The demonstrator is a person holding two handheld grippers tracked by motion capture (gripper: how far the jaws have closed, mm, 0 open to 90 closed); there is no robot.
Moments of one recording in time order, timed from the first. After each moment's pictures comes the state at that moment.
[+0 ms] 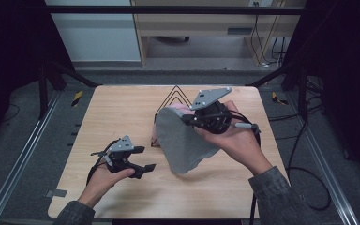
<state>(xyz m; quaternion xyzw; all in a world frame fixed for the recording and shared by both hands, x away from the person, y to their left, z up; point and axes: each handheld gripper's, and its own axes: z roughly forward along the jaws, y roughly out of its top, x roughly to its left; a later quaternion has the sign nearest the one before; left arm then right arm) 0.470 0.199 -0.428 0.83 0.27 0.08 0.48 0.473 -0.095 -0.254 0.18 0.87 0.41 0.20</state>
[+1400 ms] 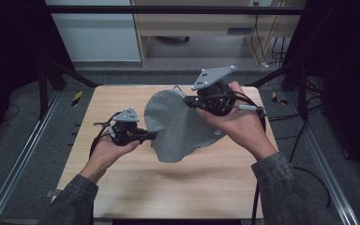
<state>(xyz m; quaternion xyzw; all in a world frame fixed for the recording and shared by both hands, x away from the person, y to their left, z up) 0.510 0.180 -0.352 0.85 0.24 0.08 0.46 0.488 -0.101 -0.215 0.19 0.86 0.40 0.24</state>
